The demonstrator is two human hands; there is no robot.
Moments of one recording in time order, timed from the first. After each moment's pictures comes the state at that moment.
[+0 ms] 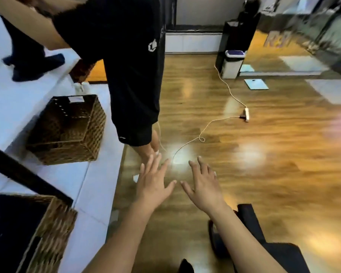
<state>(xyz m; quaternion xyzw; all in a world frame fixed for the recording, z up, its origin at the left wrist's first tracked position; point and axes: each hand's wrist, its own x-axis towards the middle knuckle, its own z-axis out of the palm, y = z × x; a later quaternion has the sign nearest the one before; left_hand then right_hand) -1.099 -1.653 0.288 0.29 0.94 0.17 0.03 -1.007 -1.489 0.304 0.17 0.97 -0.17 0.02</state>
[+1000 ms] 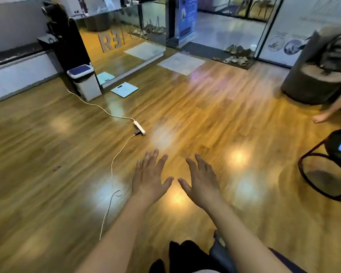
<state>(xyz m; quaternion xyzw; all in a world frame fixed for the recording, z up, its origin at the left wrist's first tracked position) -1.336 -1.057 0.286 0.65 0.75 0.11 0.07 -1.146 -1.028 0.304 0.56 0.81 -0.14 -0.04</state>
